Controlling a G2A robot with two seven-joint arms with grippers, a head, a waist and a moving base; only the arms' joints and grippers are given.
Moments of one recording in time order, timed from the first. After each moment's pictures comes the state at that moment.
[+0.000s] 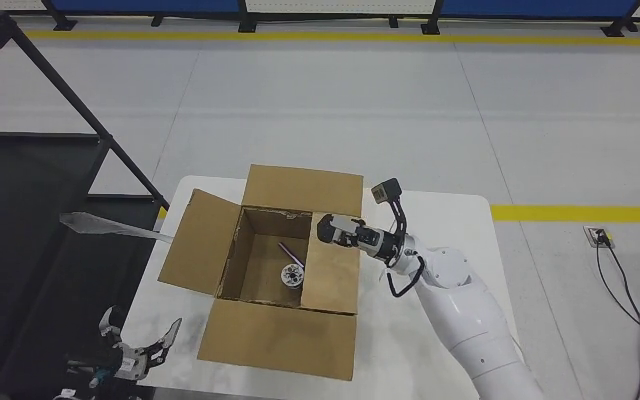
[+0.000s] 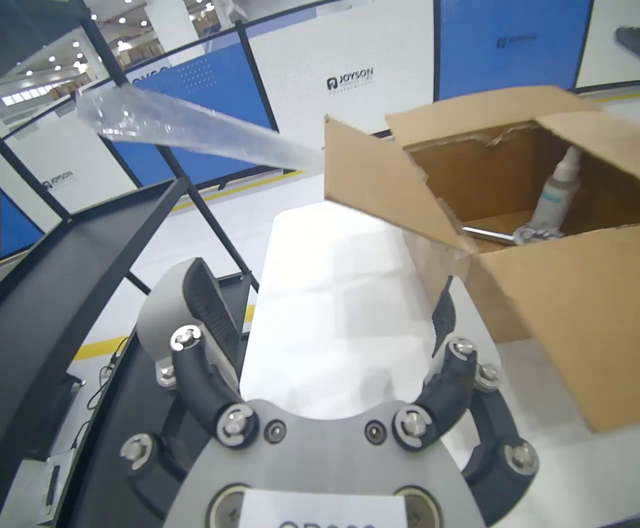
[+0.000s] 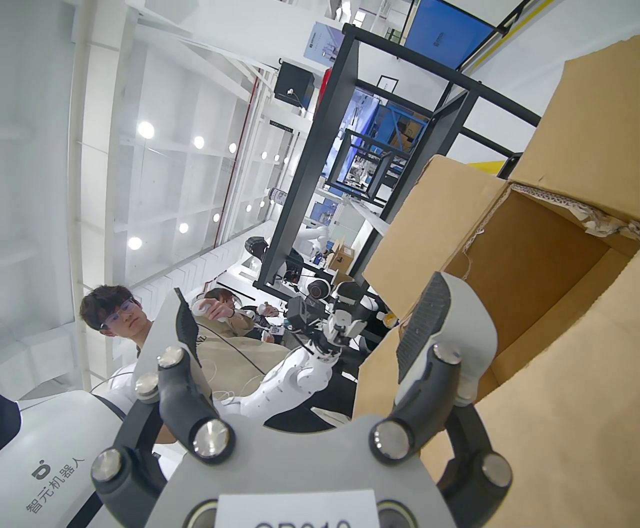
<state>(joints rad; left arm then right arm) 1.89 -1.19 -1.85 -1.89 1.40 -0.21 0.45 -0.65 -1.45 1.18 -0.99 0.38 -0.61 1.02</state>
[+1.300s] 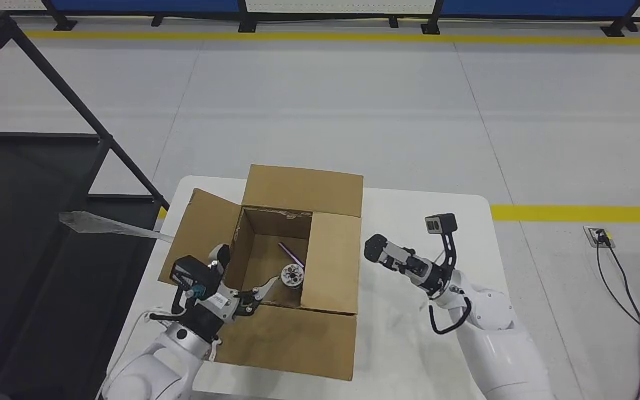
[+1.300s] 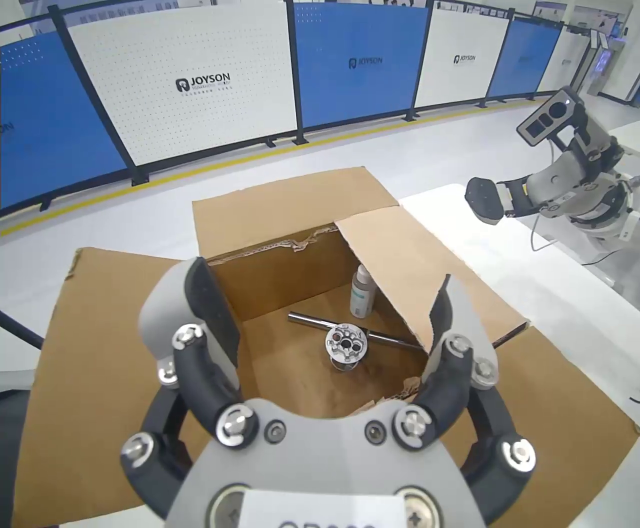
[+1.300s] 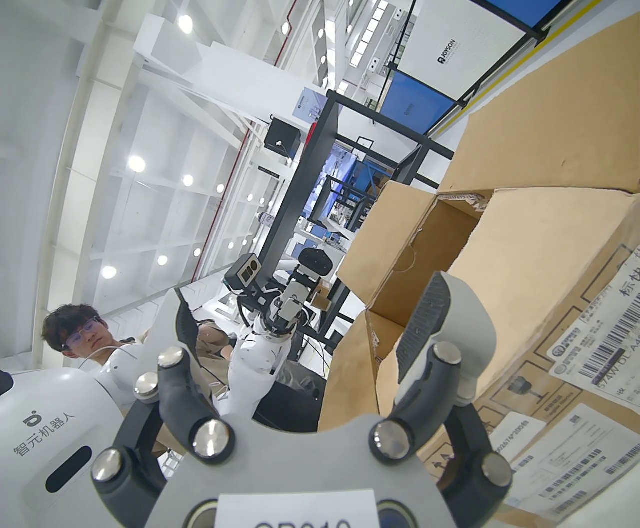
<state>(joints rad) 1.48 -1.20 -1.50 -2.03 1.23 -0.32 -0.16 -0.92 -1.36 1.38 -1.18 0.34 -0.68 1.01</state>
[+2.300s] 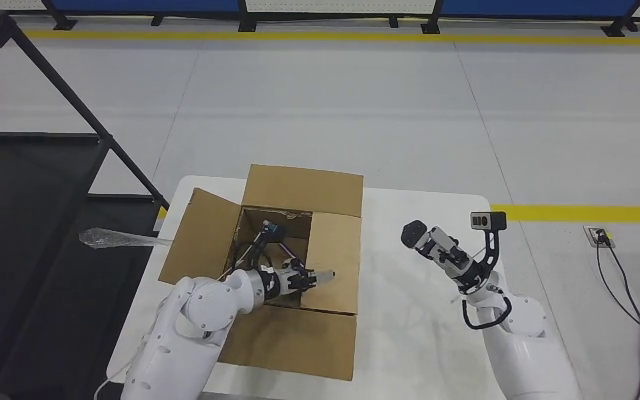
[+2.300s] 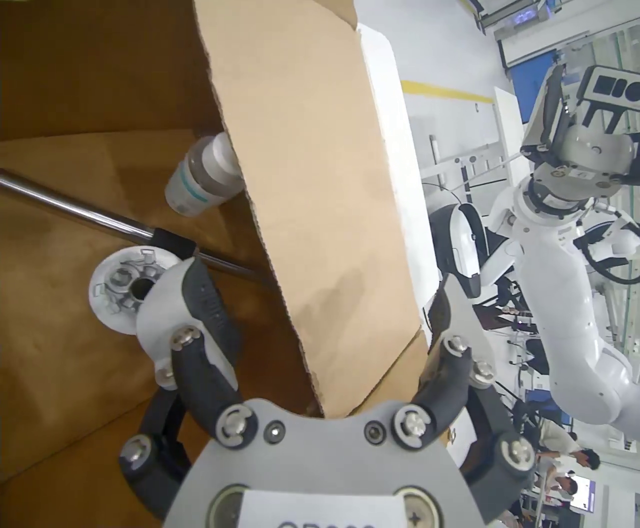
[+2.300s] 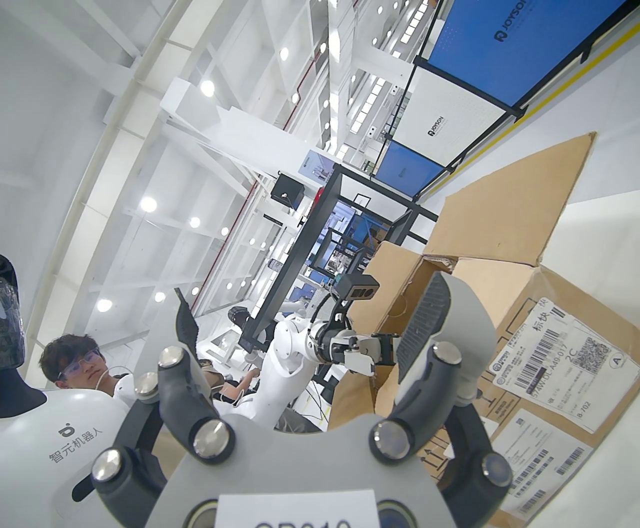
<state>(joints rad) 0.94 -1.25 -1.21 -1.55 0.42 -0.10 -0.92 -0.96 -1.30 1.49 -1.23 0.43 -0.69 0.95</state>
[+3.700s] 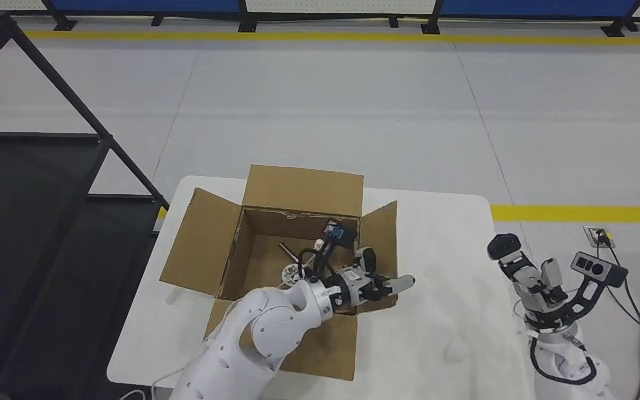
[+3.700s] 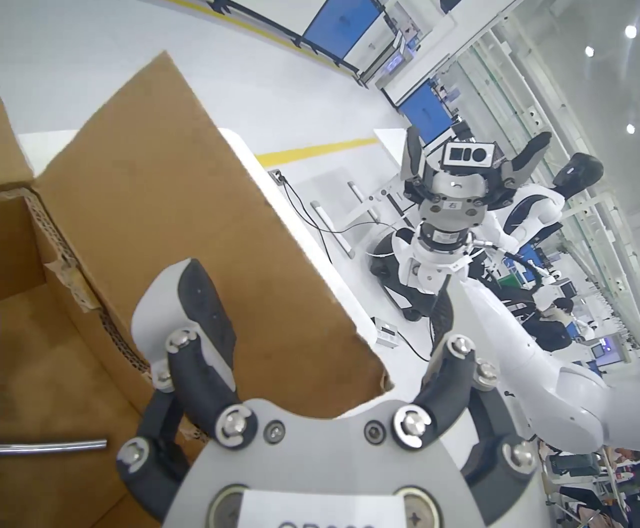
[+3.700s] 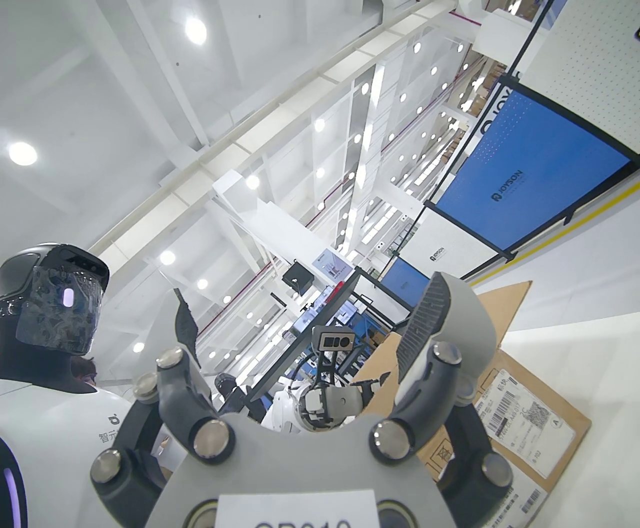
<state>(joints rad) 0.85 -1.33 -0.86 -1.58 0.45 -0.17 -0.49 -1.26 -1.24 1.74 -1.42 0.65 -0.90 0.85</state>
